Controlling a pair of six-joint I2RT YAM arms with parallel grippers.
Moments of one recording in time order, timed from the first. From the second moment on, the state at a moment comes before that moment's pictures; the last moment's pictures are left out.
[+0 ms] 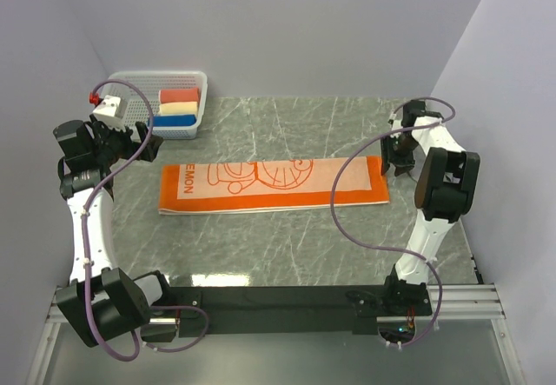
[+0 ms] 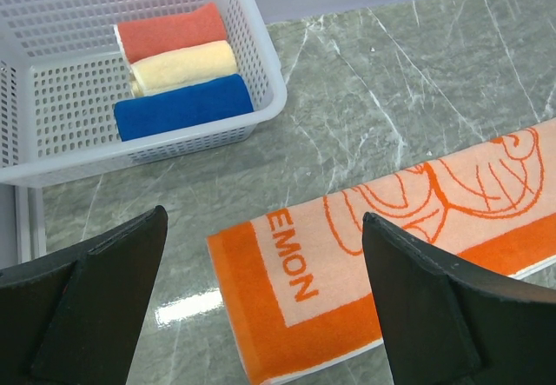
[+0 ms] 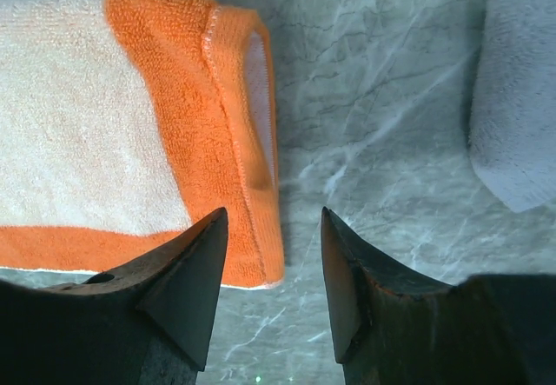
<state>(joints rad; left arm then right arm) 0.40 1.12 1.02 -0.23 0.70 0.14 -0.16 2.01 1.57 -0.94 -0.11 -0.11</state>
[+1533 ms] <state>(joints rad) 0.39 1.24 1.05 -0.30 0.69 0.12 -0.08 1.96 1.76 -1.16 -0.29 -0.21</state>
